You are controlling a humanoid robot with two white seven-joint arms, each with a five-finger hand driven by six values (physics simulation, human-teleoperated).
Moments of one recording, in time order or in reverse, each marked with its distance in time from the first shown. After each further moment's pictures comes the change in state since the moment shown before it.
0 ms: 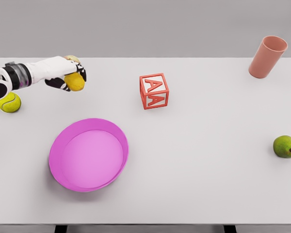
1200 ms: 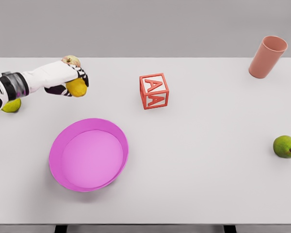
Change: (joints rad) left arm 0.141 0.041 0.063 -0.229 0.033 0.000 0.000; right arm 0.000 0.000 0.000 0.000 0.000 0.000 0.000
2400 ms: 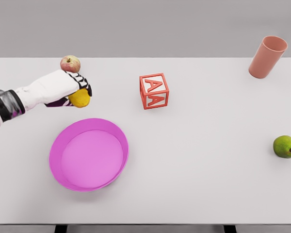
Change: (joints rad) left arm 0.235 0.001 0.155 -0.335 0.000 0.000 0.000; right arm 0.000 0.000 0.000 0.000 0.000 0.000 0.000
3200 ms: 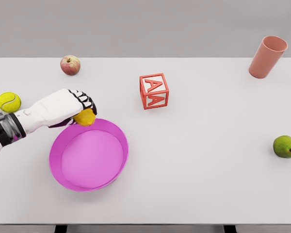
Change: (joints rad) left arm 0.195 -0.009 0.069 -0.205 0.006 0.000 0.000; right arm 0.000 0.000 0.000 0.000 0.000 0.000 0.000
